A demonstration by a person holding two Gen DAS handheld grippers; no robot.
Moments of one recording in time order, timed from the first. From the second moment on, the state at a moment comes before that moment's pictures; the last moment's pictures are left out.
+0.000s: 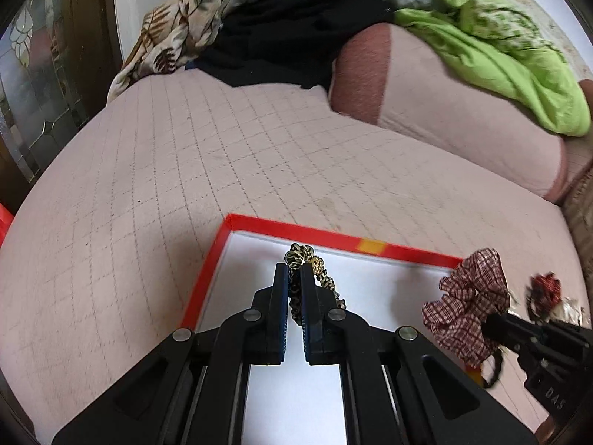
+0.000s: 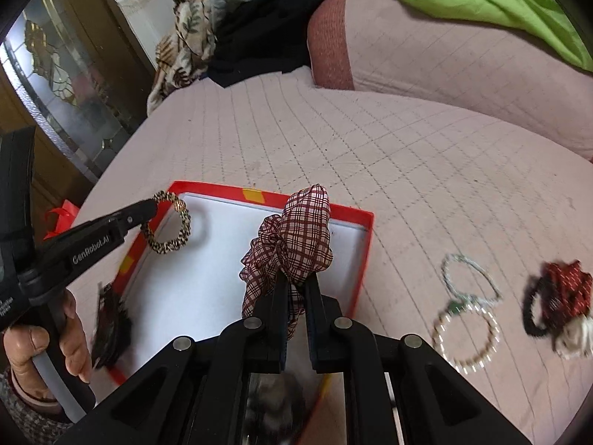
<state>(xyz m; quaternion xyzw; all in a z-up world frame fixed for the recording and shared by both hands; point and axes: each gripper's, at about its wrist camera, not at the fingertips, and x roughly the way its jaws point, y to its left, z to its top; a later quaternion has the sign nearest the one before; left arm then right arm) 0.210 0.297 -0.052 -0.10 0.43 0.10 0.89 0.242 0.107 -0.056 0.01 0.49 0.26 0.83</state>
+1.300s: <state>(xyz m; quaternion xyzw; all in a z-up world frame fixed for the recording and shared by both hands) 0.089 0.242 0.003 -0.14 0.39 0.10 0.91 0.166 0.031 -0.044 0.00 0.47 0.22 0.85</state>
